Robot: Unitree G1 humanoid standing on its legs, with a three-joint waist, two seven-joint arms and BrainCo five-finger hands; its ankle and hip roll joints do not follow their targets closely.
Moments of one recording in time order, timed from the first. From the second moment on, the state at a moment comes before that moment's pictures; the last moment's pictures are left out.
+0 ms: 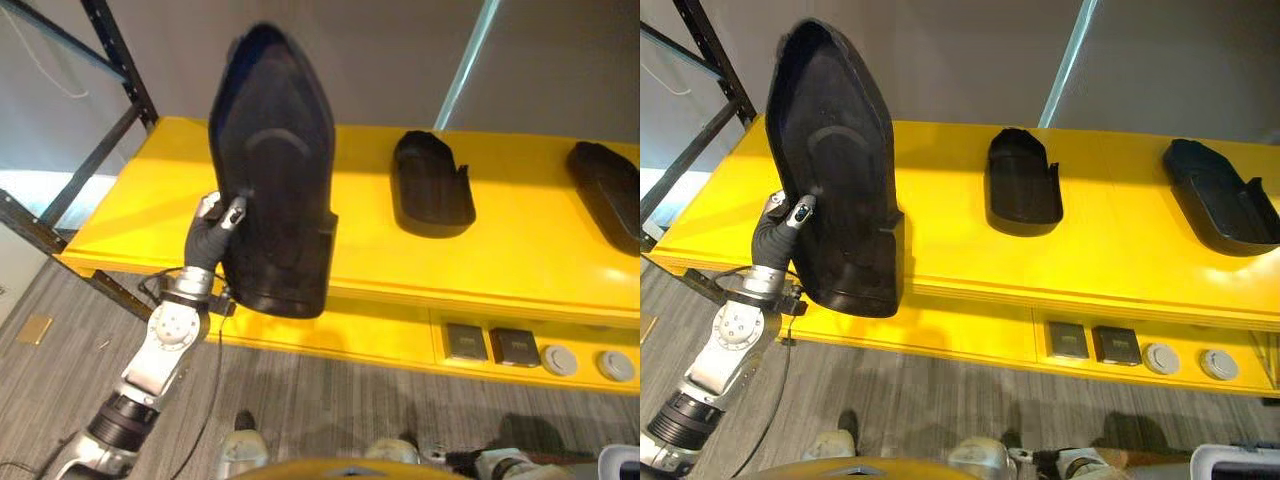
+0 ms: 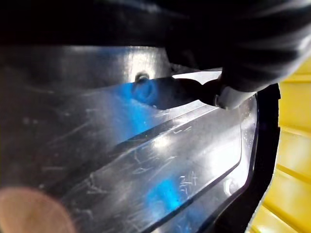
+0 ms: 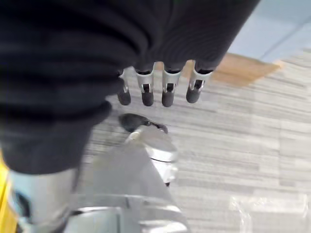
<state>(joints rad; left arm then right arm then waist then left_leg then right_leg) -0.17 0.56 -0.32 -0.18 -0.35 -0.36 0.17 -0.12 -0.33 0.15 1.33 0.22 0.34 0.08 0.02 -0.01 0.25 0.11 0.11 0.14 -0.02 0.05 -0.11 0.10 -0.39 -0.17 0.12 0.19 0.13</state>
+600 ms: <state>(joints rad) -0.15 0.50 -0.30 -0.14 -0.31 -0.28 0.26 -0.05 -0.32 0.27 1.28 0.17 0.29 0.07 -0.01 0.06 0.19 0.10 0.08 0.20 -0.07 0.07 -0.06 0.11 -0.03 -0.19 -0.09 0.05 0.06</state>
